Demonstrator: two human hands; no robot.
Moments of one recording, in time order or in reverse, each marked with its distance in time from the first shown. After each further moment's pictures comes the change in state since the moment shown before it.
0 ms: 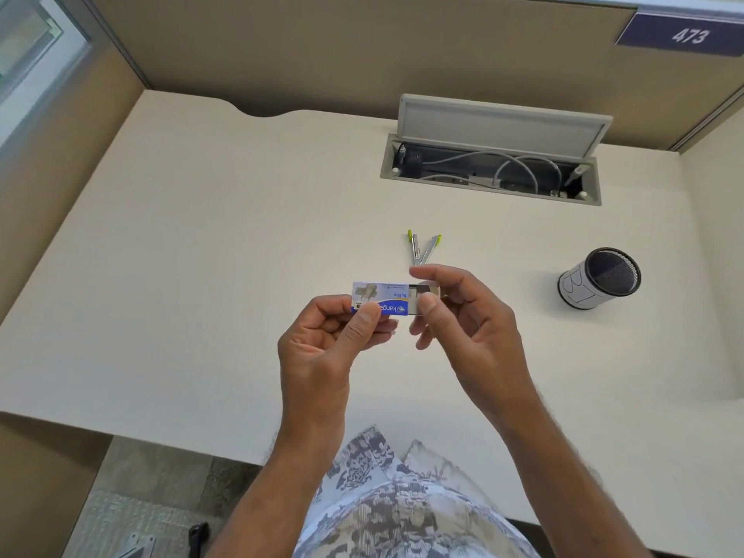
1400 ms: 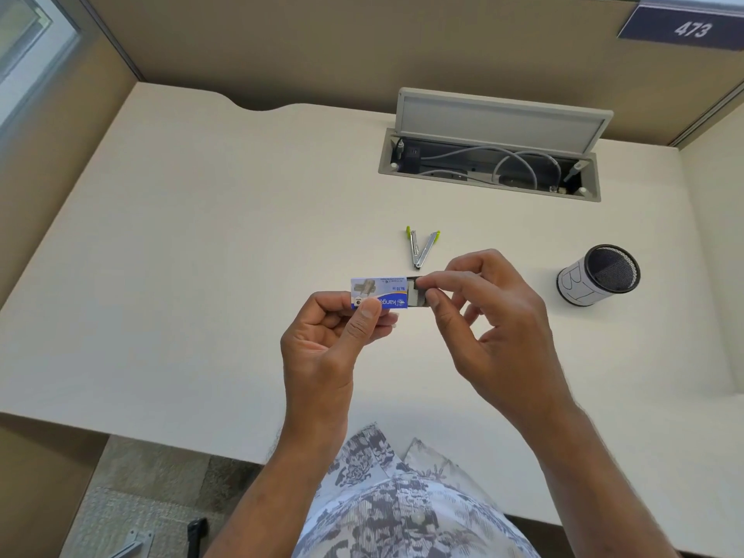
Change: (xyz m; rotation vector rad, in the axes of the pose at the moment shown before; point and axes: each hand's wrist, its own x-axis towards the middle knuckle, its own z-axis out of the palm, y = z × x) left_hand 0.005 -0.006 0.005 -0.013 0.035 -0.006; right_hand 0.004 -0.021 -0.017 -0.635 0.049 -0.320
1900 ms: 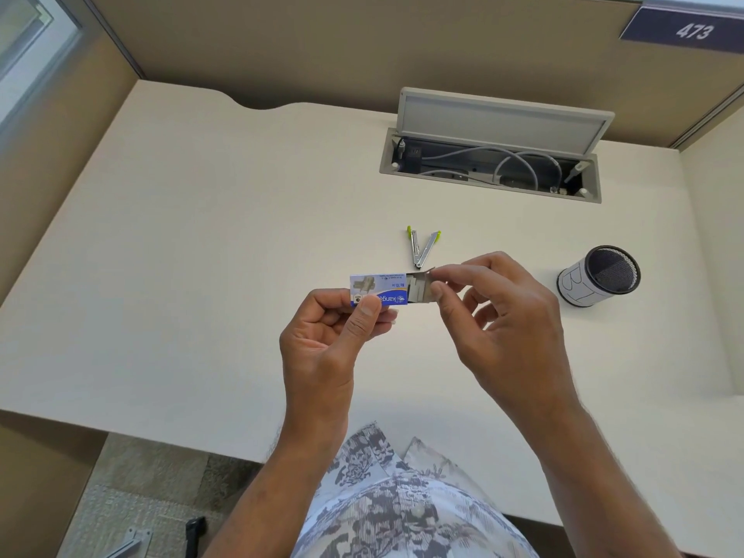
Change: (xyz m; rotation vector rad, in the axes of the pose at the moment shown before) left_hand -0.001 0.003 0.001 -0.007 -0.003 0.029; right_hand 0.003 -0.005 -0.001 -0.063 0.067 0.082
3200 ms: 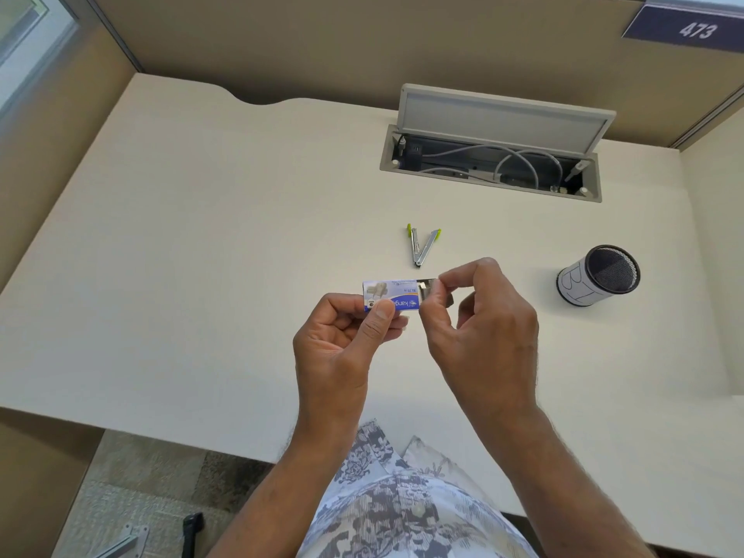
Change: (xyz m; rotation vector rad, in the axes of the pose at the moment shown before) left_hand -0.005 -0.007 0.005 0.043 -0.005 -0.022; right_hand -0.009 -0.007 0.030 -0.188 0.197 0.103
